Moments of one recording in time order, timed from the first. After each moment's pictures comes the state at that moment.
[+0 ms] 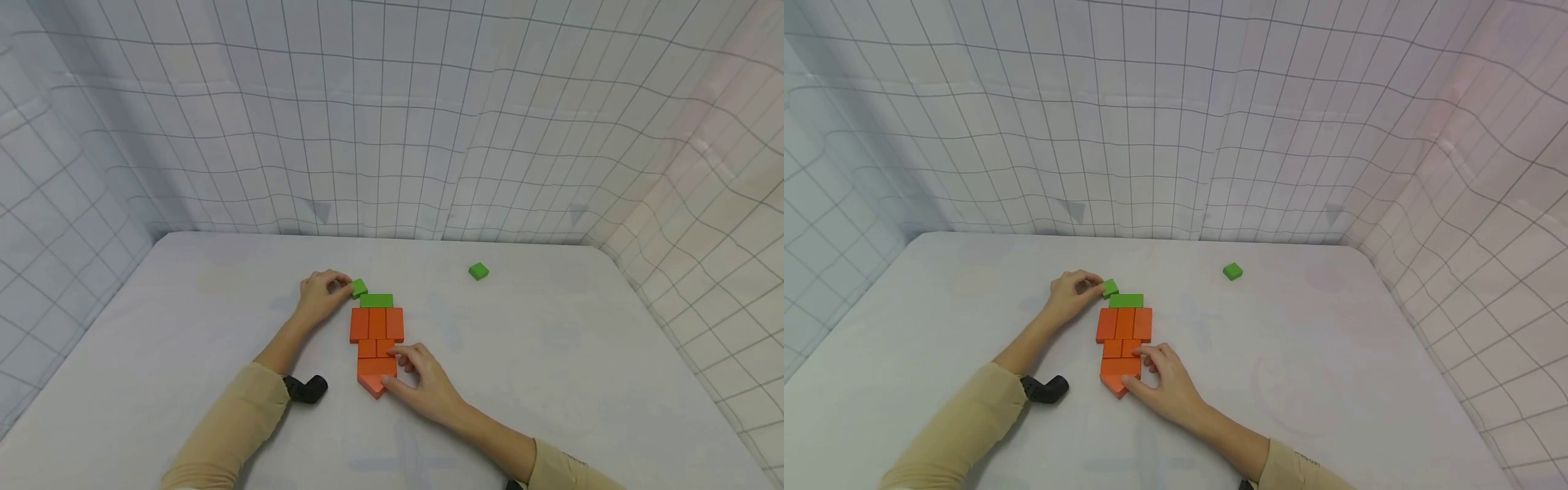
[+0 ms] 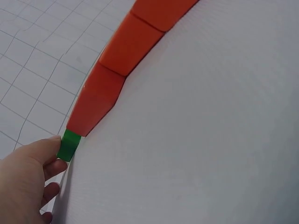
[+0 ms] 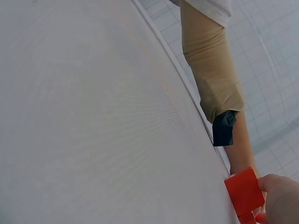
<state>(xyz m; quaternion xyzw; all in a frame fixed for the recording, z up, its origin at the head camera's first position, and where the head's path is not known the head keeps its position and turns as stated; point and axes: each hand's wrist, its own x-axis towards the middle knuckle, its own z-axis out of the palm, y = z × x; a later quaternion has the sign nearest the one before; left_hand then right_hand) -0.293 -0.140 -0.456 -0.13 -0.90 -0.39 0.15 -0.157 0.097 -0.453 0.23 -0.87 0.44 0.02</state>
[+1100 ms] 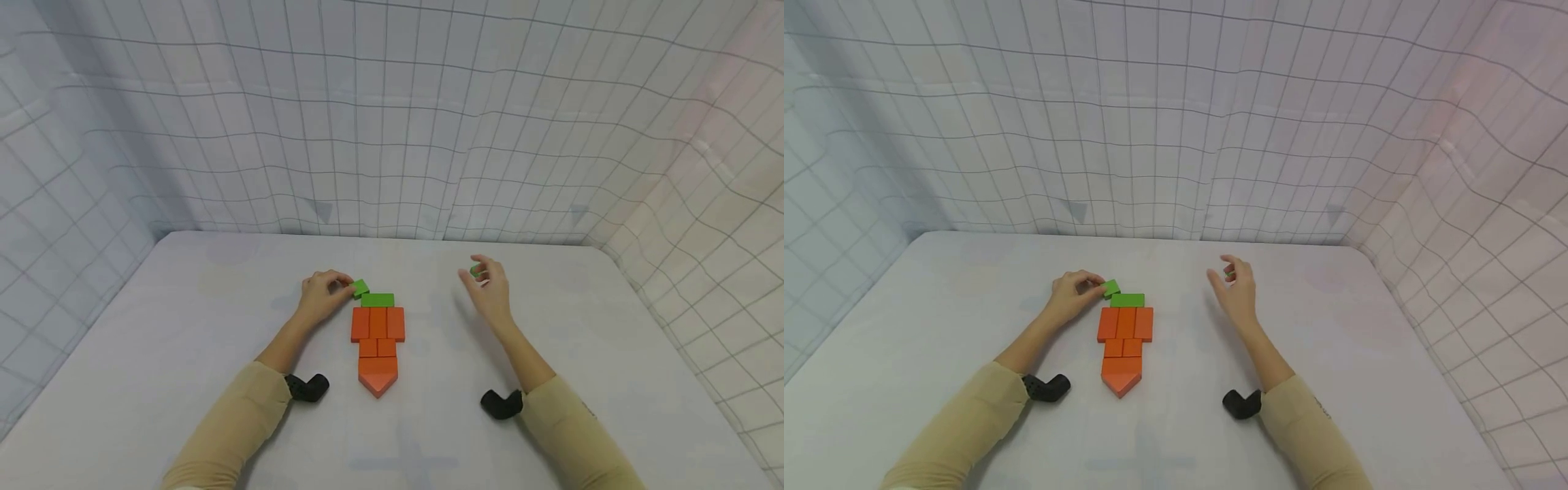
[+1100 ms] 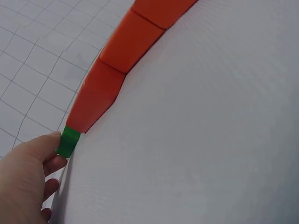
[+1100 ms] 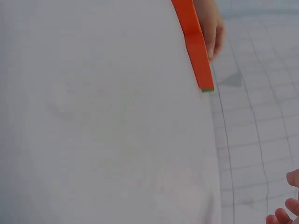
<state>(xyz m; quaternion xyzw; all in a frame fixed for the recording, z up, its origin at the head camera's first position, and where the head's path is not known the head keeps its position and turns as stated) -0.290 -0.143 -0.455 -0.14 -0.89 -0.40 0.15 -0.279 0.174 -0.415 0.07 -0.84 0.49 0.21</state>
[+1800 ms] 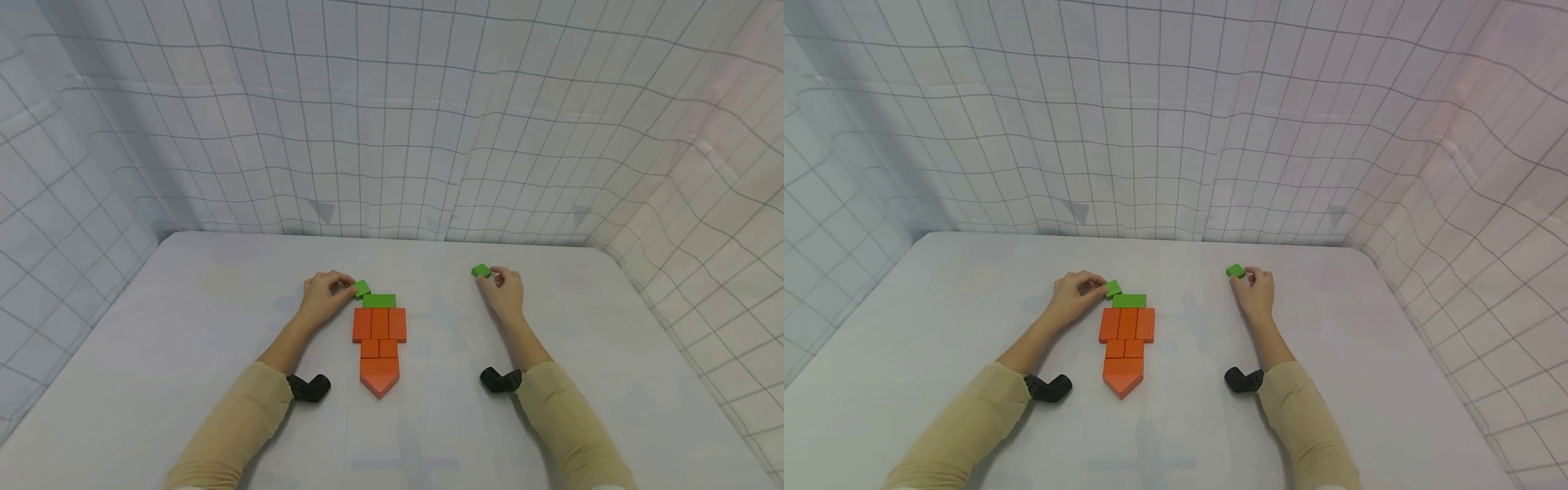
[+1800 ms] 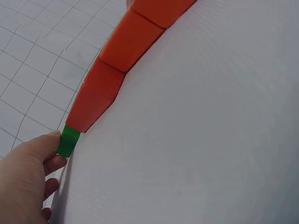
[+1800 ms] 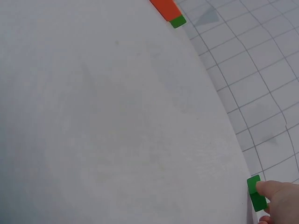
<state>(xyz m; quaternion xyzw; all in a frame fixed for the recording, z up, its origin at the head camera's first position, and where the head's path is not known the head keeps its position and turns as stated) -0.290 -0.144 -0.456 -0.15 -0.89 -0.40 0.15 -0.314 0.215 -0.451 -0.03 -0.89 0.44 0.15</state>
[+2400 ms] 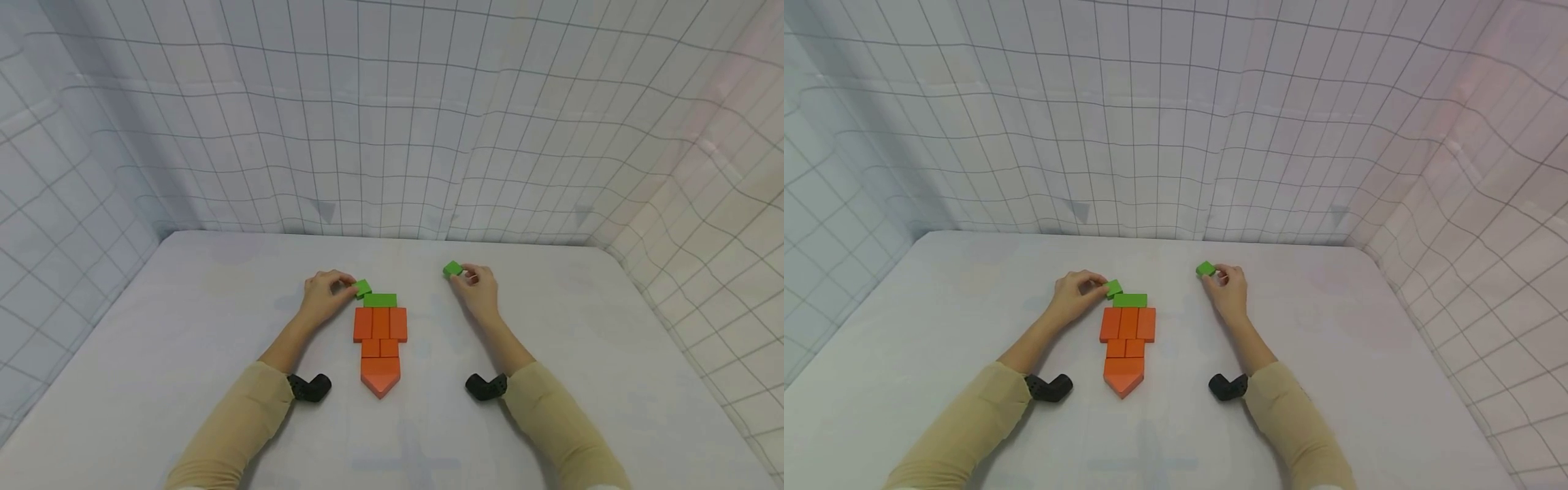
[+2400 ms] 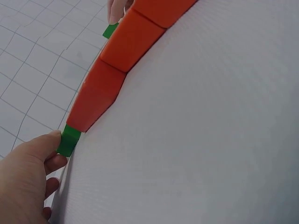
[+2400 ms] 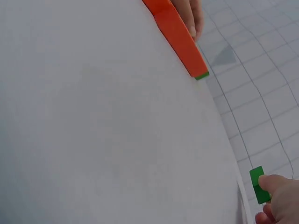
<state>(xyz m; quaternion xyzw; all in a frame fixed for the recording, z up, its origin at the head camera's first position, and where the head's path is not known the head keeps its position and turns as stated) -0.289 -0.143 -0.454 -0.15 -0.89 -0.40 0.15 -0.308 0.165 -0.446 0.02 -0.86 0.48 0.18</state>
